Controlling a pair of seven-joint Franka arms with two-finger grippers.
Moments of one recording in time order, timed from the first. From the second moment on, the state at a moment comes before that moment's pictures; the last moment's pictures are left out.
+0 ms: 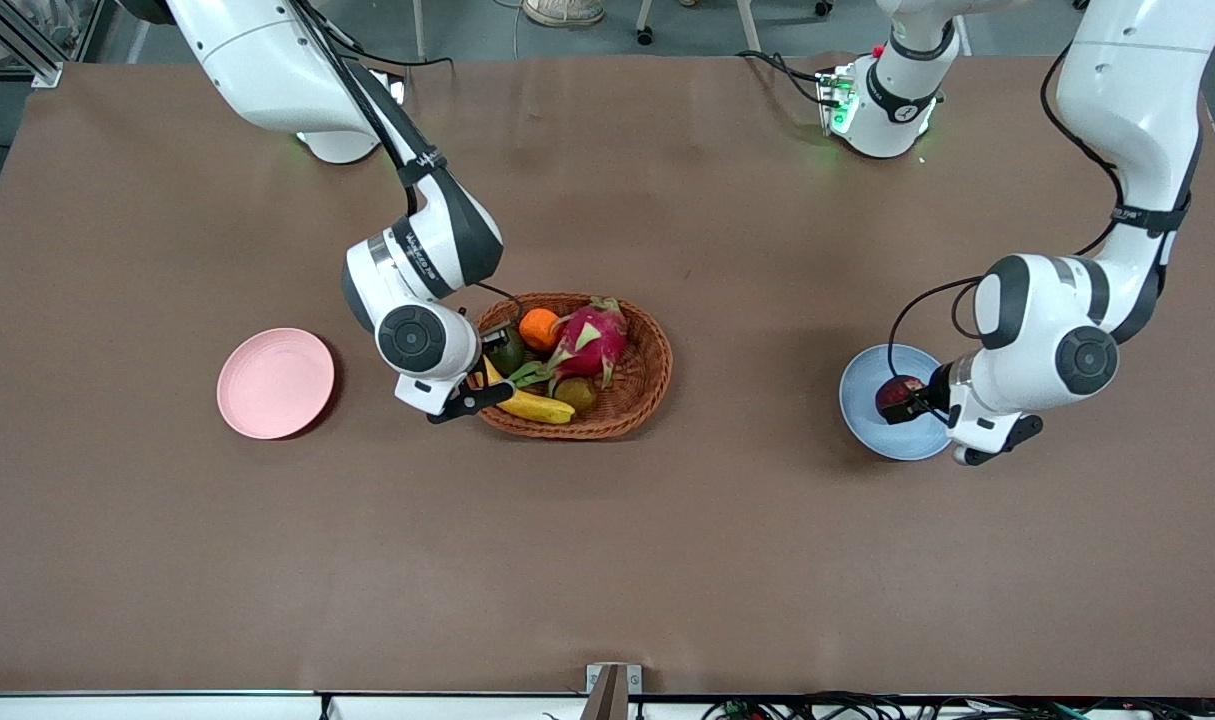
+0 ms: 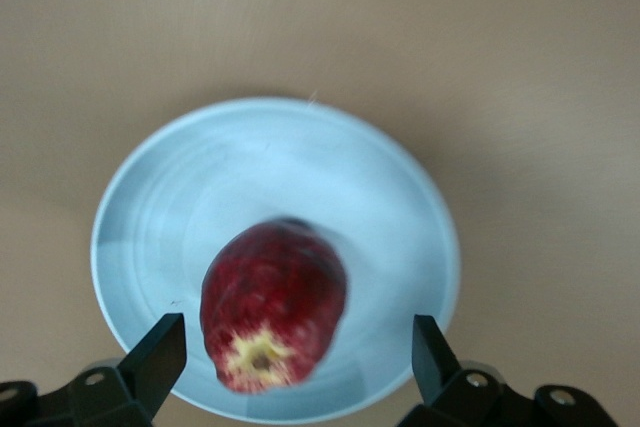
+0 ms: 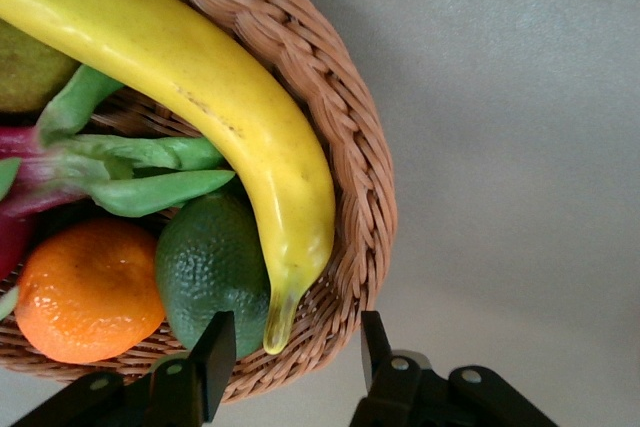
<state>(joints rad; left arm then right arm) 0.10 0.41 -0.21 -1.91 -0.02 2.24 -0.49 0.44 0.56 0.07 -1.68 0.08 1.93 0.14</state>
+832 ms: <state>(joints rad) 0.10 0.18 -0.20 -1.47 0.05 1.64 -0.28 0.45 0.57 0.07 -1.68 0.08 1.93 0.14</state>
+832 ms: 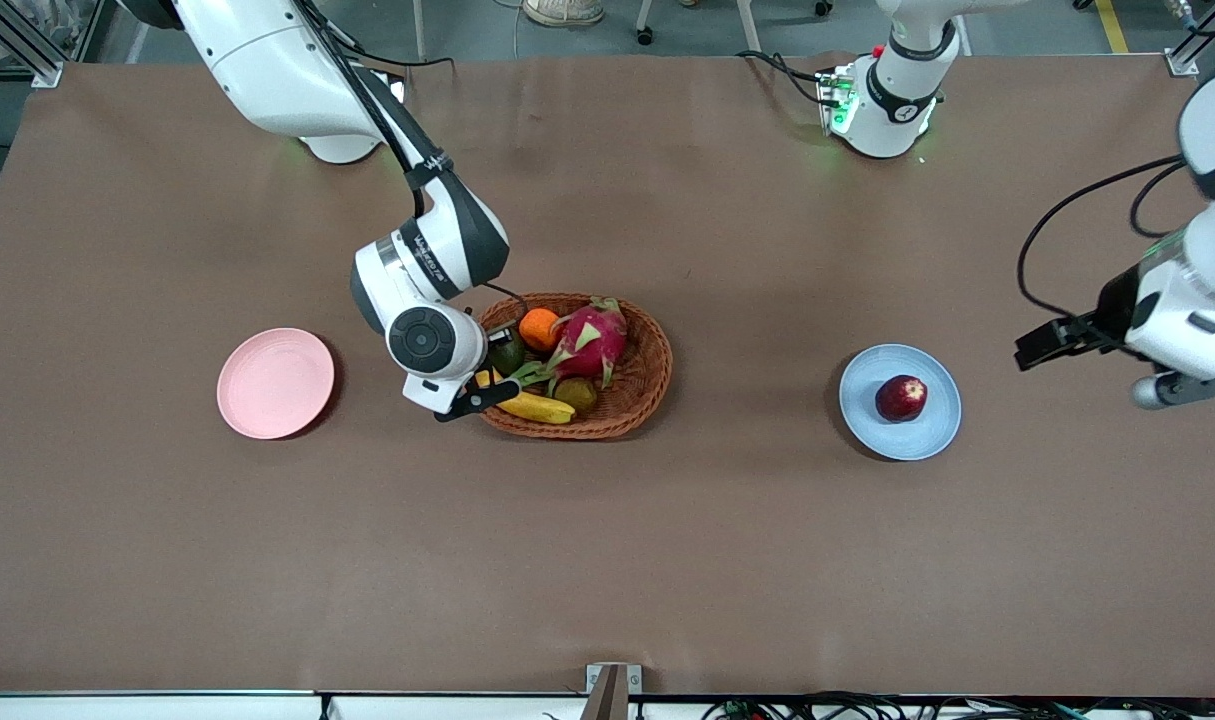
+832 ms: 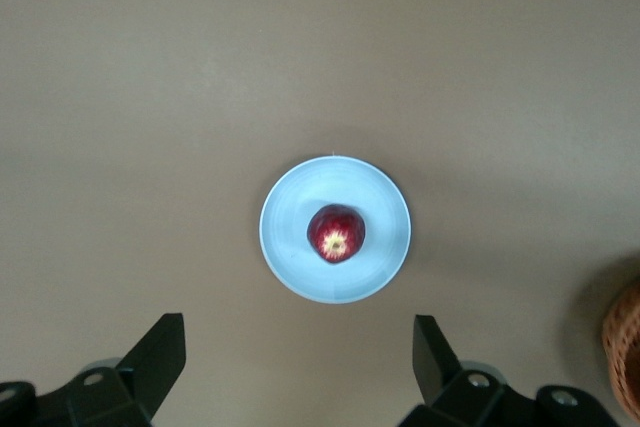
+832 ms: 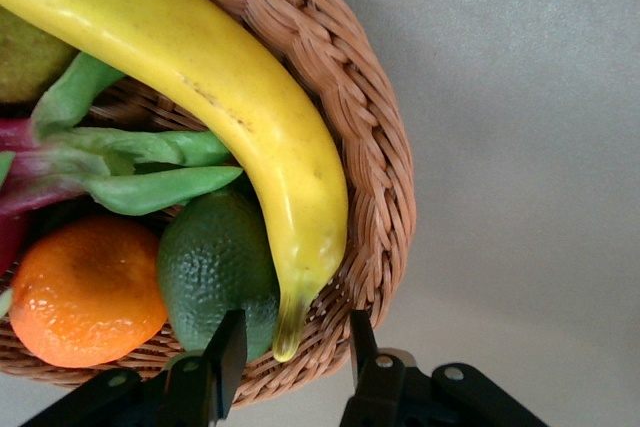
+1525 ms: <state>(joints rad) 0.07 0.07 -0.21 -1.41 0.05 1.44 -0.22 0.46 0.58 0.07 -1.68 0.08 1.93 0.14</state>
